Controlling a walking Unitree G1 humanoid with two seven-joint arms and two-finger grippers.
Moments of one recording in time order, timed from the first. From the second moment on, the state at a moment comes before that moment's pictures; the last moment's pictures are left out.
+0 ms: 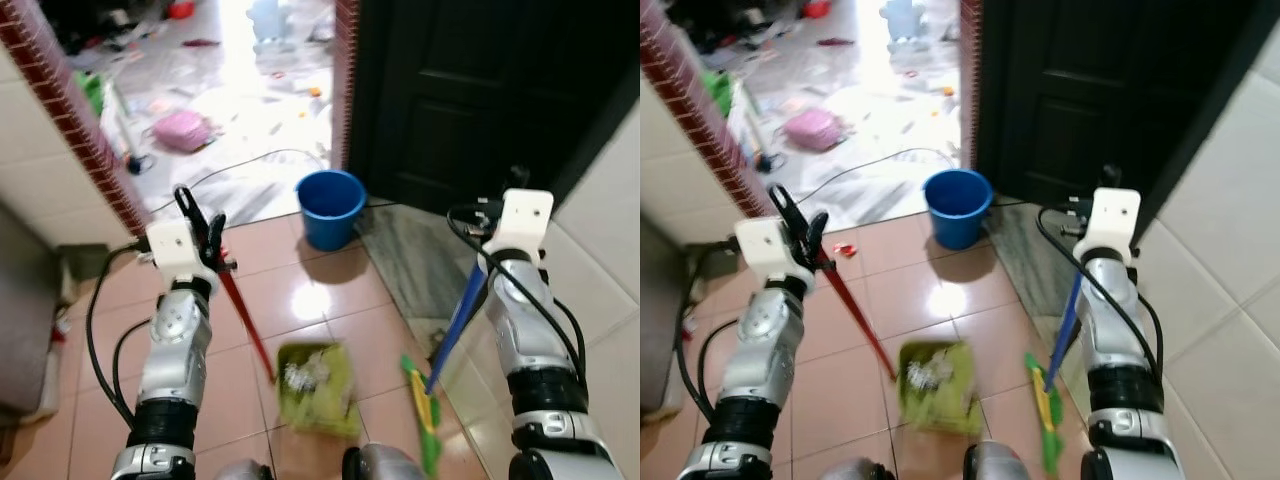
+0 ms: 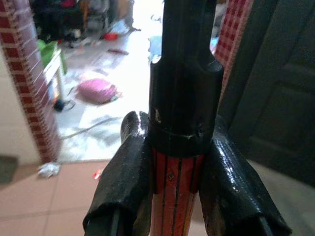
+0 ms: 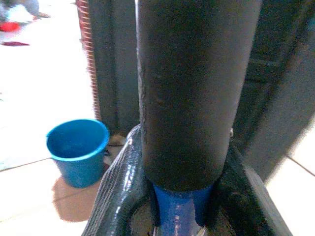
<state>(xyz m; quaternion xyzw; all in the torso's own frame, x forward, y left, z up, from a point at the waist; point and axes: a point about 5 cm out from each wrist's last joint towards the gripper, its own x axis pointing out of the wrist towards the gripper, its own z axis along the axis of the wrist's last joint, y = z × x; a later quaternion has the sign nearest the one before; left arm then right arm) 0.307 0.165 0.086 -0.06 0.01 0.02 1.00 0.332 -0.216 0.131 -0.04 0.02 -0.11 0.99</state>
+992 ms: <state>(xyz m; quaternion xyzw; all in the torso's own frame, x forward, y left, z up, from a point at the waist) 0.315 0.157 0.062 0.00 0.03 0.07 1.00 0.351 -0.206 0.162 0.22 0.11 -0.10 0.96</state>
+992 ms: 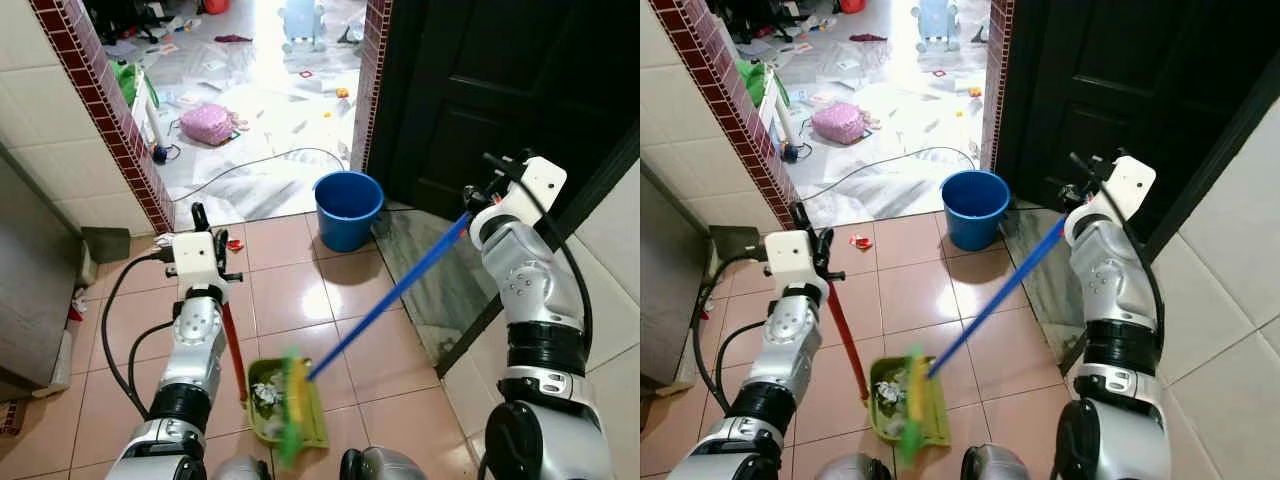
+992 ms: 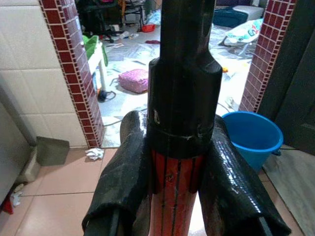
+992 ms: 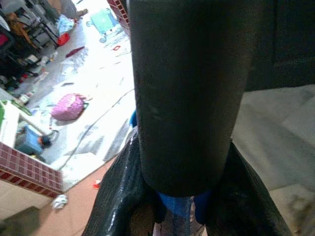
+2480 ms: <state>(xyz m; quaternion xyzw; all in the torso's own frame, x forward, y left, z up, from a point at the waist) 0.320 0.197 0.079 0.01 0.00 0.13 0.99 0.338 -0.190 0.165 -0.02 0.01 0.02 1.00</state>
